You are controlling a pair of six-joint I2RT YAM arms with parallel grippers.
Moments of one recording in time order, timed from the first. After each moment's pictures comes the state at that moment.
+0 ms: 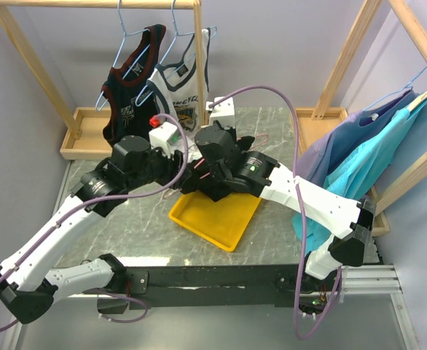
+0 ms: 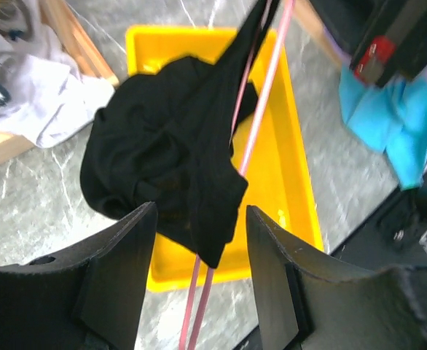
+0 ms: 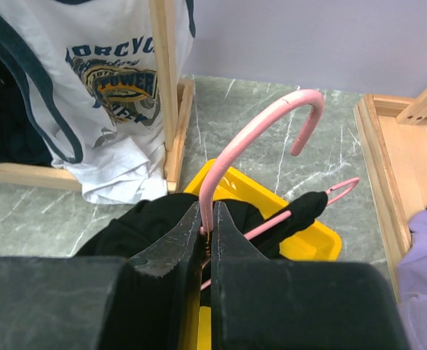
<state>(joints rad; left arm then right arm) -0.69 1.03 1.22 -0.61 0.06 -0.21 1.04 1.55 1.64 -0.49 1.00 0.25</state>
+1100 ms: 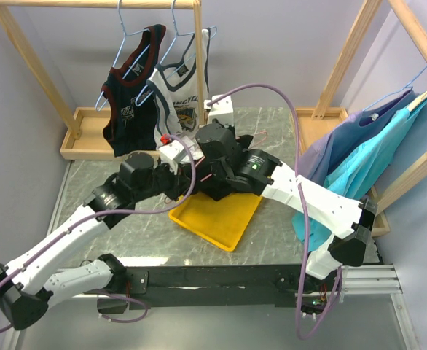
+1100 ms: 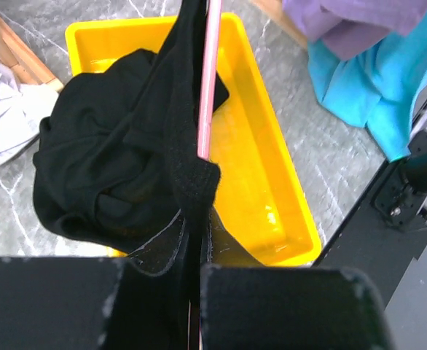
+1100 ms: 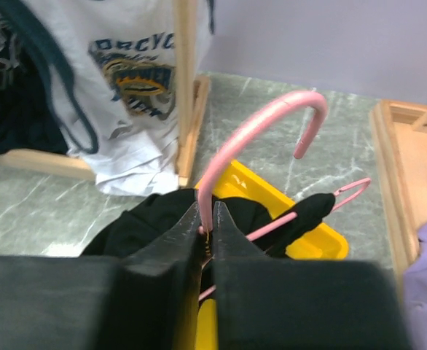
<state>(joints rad) -0.71 0.98 0.97 -0.37 0.18 -0.16 1.04 1.55 1.67 -0.52 0.94 0.23</state>
